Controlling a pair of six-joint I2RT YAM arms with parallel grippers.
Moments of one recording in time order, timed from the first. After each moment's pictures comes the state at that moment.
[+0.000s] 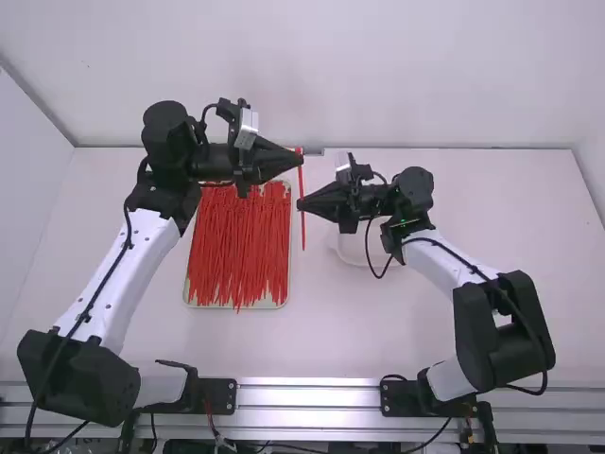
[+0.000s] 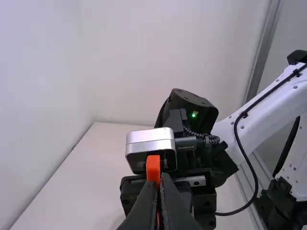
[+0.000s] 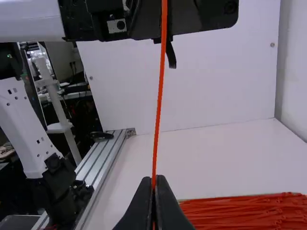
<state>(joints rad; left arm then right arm) -0.15 1.41 1.30 0.11 1.30 -0.01 0.31 1.62 0.90 1.04 -1.37 0.47</state>
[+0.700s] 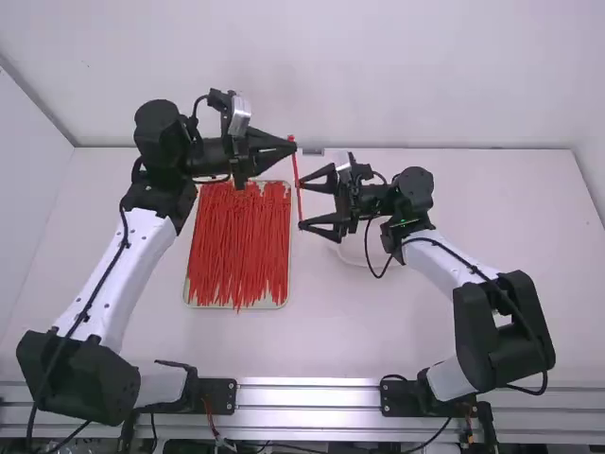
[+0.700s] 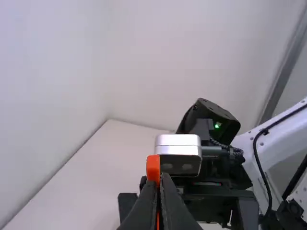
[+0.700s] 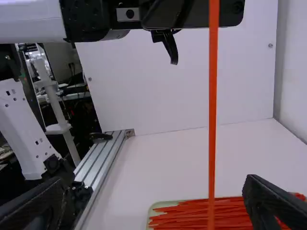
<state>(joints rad) -0.12 1.41 1.30 0.15 1.22 -0.15 0.31 1.62 0.90 1.04 -1.35 0.46</state>
